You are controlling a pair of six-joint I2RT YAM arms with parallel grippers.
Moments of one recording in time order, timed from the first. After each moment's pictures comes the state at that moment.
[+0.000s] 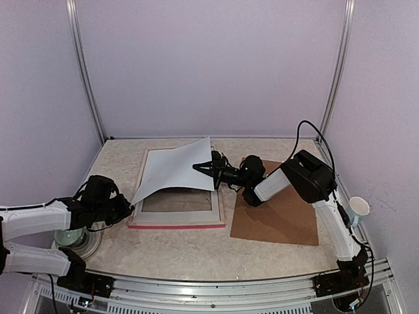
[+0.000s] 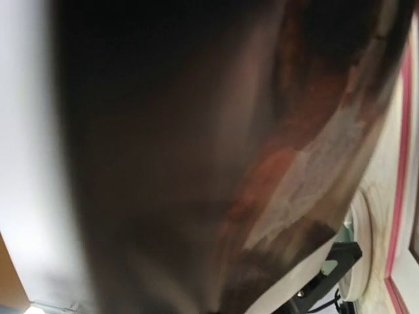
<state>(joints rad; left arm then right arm) -0.46 1.08 0.39 -0.10 -0.09 -0.86 0.68 2.49 1.42 1.41 -0.77 1.87</state>
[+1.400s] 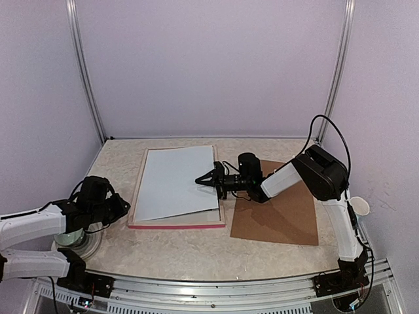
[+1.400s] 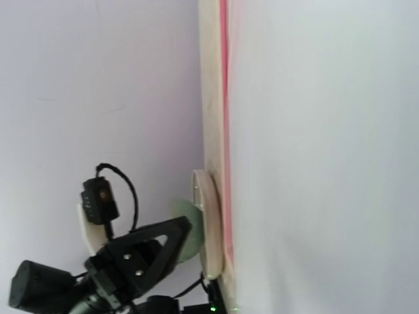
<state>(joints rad) -0.46 0.98 0.38 -0.14 -0.14 -0.87 0.68 2.34 1.31 0.85 -0.81 1.41</state>
